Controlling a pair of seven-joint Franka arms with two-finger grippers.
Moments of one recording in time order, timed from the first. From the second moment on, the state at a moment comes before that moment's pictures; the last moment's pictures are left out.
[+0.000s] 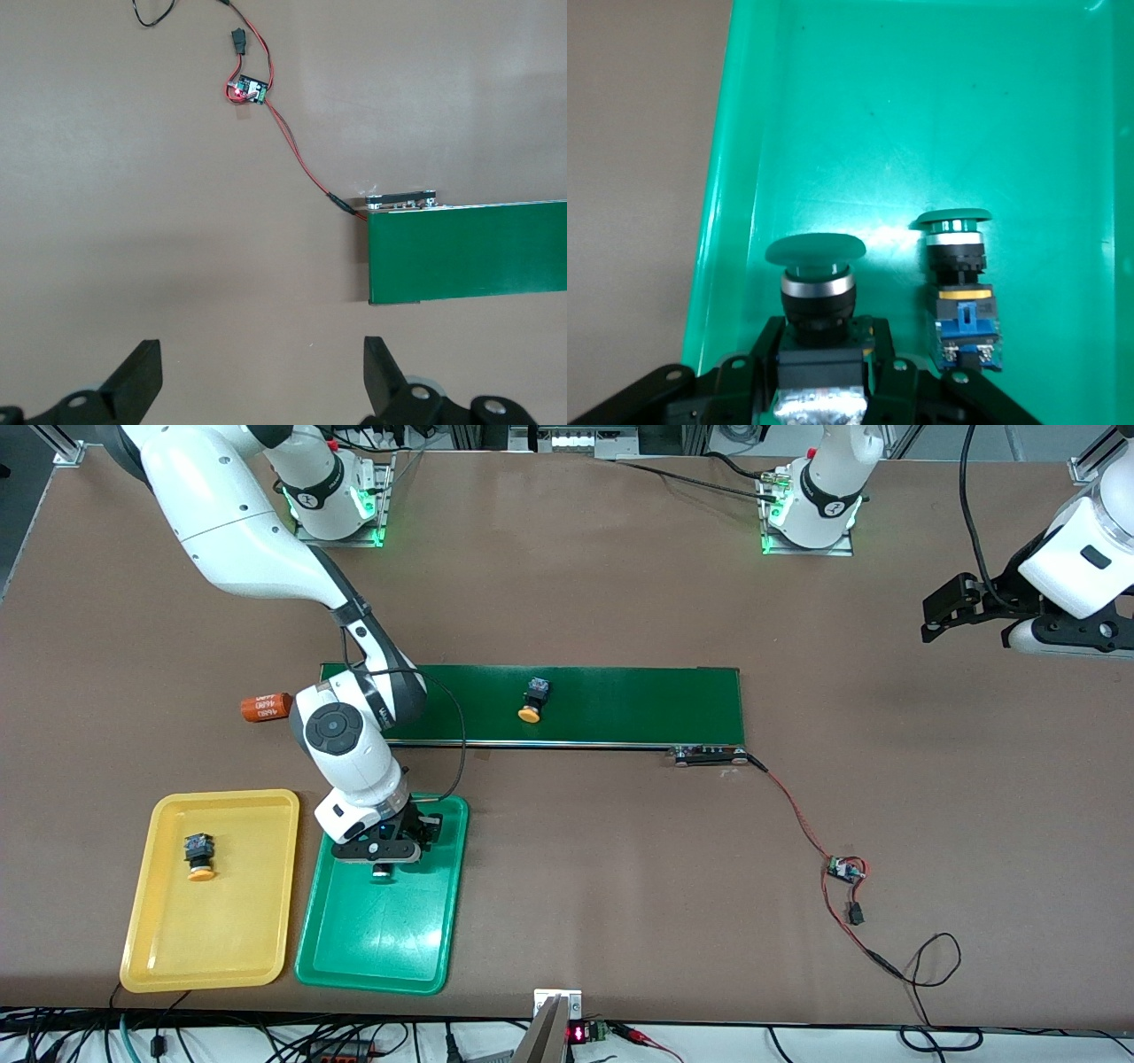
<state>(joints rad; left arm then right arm) -0.04 0.00 -0.05 -1.57 -0.02 1.54 -0.05 0.22 0.81 0.16 -1.52 -0.32 2.58 0.56</state>
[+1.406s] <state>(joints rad) -0.04 0.00 -0.05 -1.57 -0.02 1.54 -0.05 0.24 0.27 0.22 -1.97 -0.13 2.27 0.64</state>
